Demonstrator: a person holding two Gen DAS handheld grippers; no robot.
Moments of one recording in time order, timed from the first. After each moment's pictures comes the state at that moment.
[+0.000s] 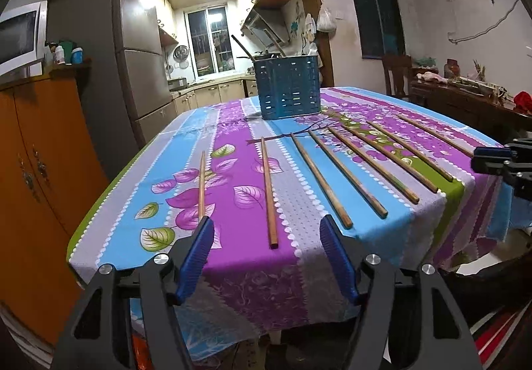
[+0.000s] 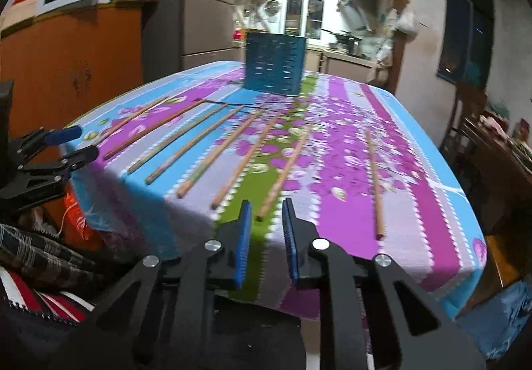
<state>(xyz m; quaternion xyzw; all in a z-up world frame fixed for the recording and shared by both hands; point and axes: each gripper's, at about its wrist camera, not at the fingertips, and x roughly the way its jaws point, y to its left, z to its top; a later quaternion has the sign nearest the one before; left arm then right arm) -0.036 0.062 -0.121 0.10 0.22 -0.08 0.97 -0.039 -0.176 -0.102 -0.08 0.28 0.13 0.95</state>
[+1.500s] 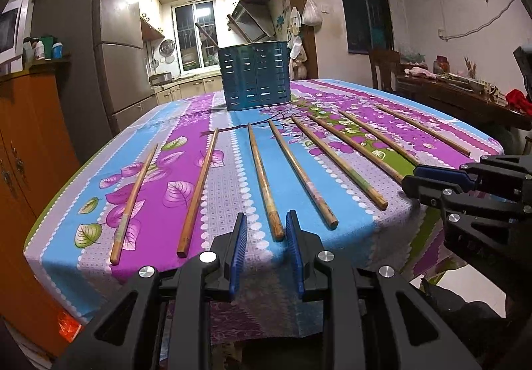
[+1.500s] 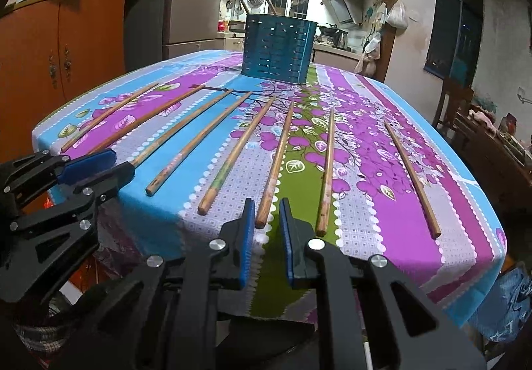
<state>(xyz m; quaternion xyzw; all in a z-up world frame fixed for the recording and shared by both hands) -0.016 0.005 -0.147 0.09 0.23 -0.11 0.96 -0.016 -0.126 -0.127 -0.08 0.29 0.06 0.95</state>
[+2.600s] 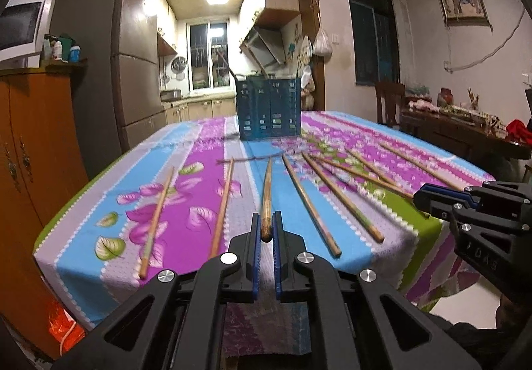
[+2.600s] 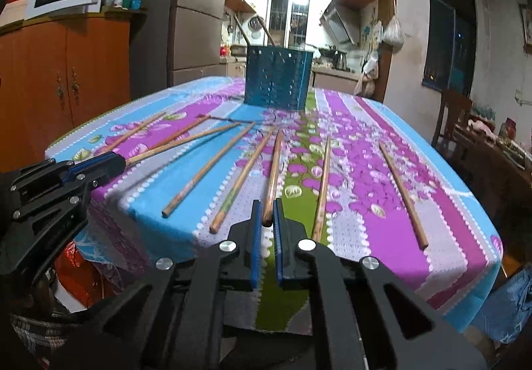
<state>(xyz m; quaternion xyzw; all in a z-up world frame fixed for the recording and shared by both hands) -0.032 0.025 -0.121 0.05 0.17 -0.10 0.98 -0.036 -0.134 -0.102 -0.07 0.23 0.08 0.97</state>
